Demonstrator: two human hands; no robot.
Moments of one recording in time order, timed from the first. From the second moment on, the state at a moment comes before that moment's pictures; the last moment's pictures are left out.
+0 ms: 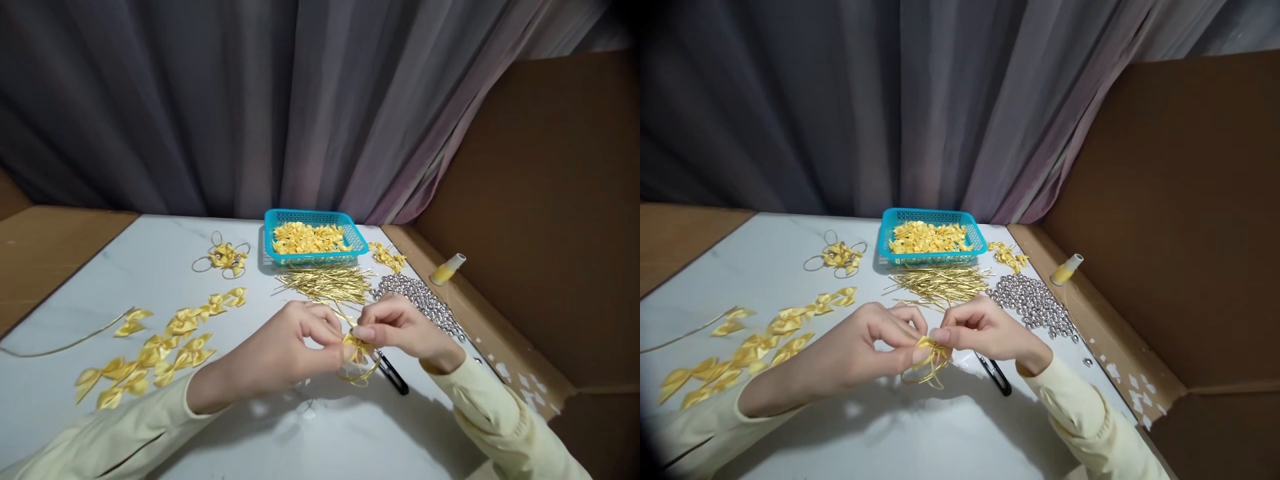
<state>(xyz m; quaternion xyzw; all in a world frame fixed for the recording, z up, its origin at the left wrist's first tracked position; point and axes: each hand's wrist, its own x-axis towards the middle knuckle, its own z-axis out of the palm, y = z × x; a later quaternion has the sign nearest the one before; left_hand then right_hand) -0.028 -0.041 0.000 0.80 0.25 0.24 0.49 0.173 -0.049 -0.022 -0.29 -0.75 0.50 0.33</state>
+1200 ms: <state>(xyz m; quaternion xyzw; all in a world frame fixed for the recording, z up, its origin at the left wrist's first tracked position) -0.022 -0.048 -0.016 0.80 0.22 0.20 0.52 0.186 -0.025 0.007 -0.35 -0.64 0.40 0.56</state>
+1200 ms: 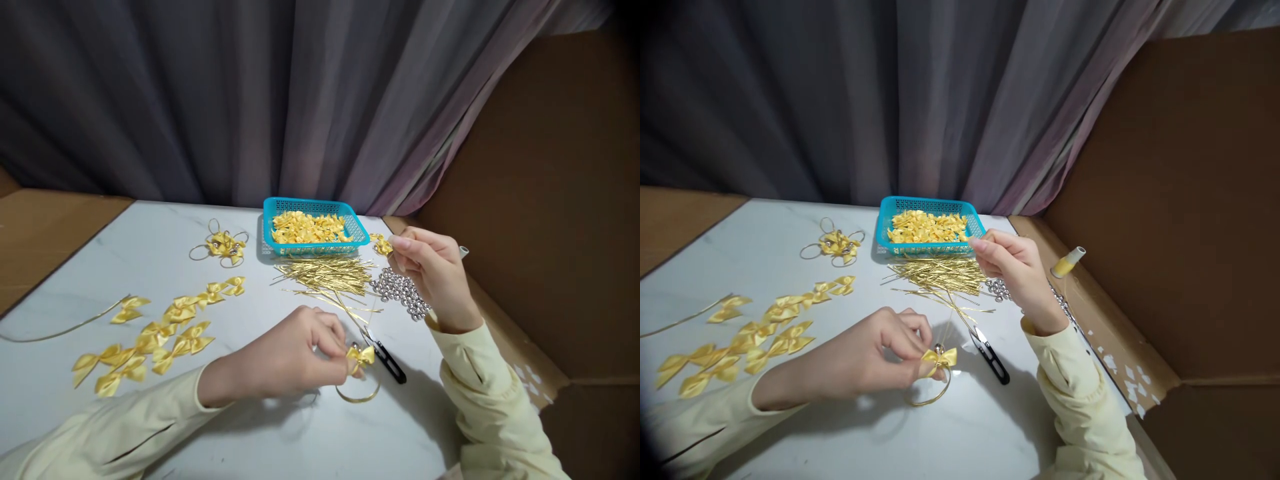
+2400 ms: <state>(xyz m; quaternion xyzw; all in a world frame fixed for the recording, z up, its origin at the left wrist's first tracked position) -0.033 -0.034 -0.006 0.86 0.27 0.10 0.43 0.170 -0.081 -0.013 -0.47 -0.78 0.35 0.21</state>
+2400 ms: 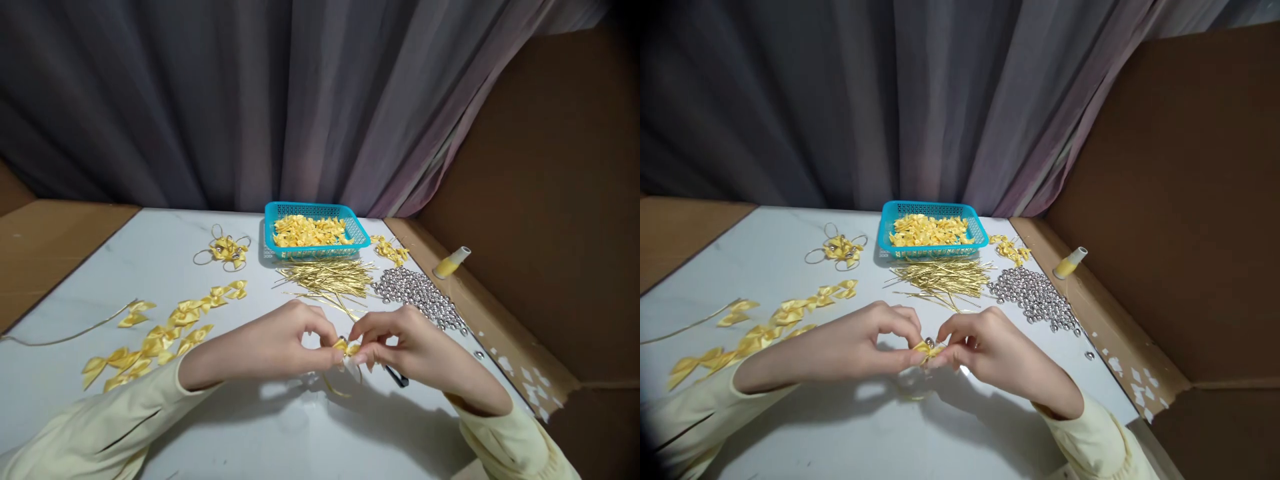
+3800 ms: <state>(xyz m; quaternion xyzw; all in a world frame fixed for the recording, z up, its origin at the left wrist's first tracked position) -0.020 -0.043 -0.014 0.83 0.35 0.27 0.34 0.122 -0.123 -0.038 -0.53 -0.50 0.37 0.58</state>
